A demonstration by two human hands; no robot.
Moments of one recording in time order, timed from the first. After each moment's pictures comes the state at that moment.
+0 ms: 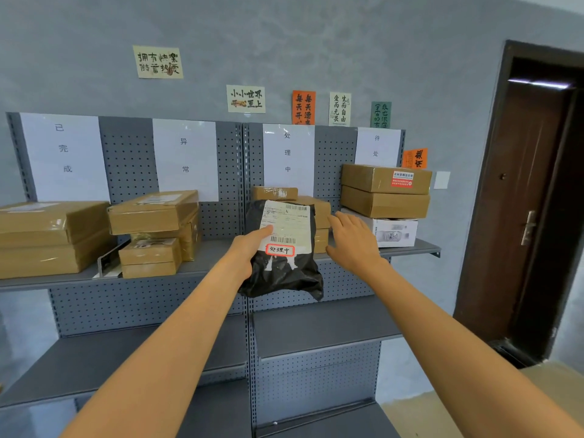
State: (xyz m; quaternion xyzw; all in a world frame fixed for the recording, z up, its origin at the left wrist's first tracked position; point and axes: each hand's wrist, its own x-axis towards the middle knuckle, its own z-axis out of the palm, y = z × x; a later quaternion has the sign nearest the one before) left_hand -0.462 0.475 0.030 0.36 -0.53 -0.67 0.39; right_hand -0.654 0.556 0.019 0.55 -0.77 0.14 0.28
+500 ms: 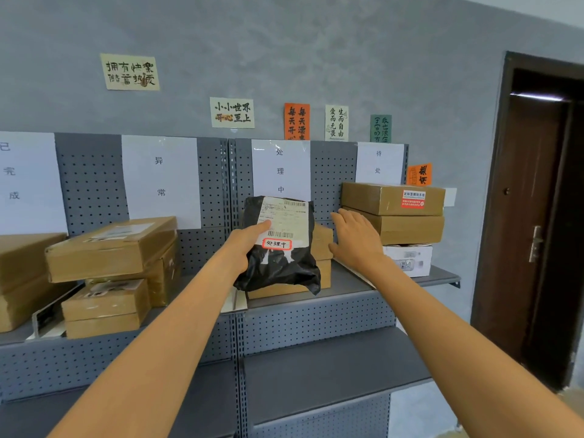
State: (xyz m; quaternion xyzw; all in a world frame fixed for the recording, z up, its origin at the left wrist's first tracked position) left_hand -0.540 0.354 0.073 0.33 -0.56 -0.65 0.39; right_hand -0.734 0.450 0.058 0.53 -0.78 0.15 0.30
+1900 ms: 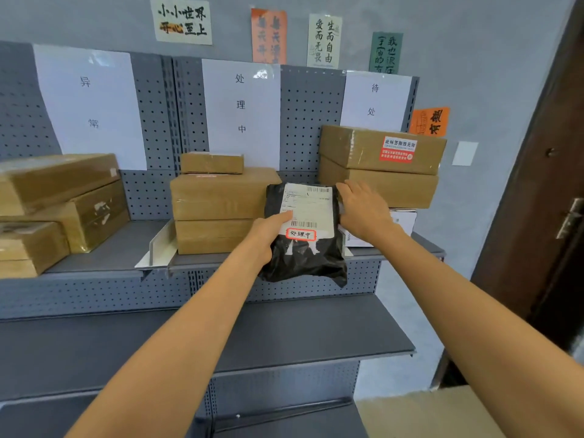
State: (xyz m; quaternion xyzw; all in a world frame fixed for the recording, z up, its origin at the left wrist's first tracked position) left_hand -0.760 0.381 -0.008 0.38 -0.49 -0.69 0.37; right_hand -0.937 0.445 0.020 0.59 -0.76 0.12 0.26
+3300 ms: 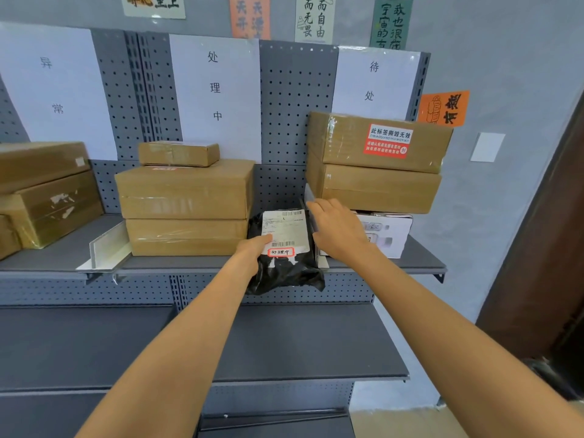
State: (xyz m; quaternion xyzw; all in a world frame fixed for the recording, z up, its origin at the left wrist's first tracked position) left_hand -0.860 0.308 -0.076 0.52 -0.42 -0.65 0.36; right_hand -1.010 0.399 -0.027 0.68 -0.68 0.12 0.23
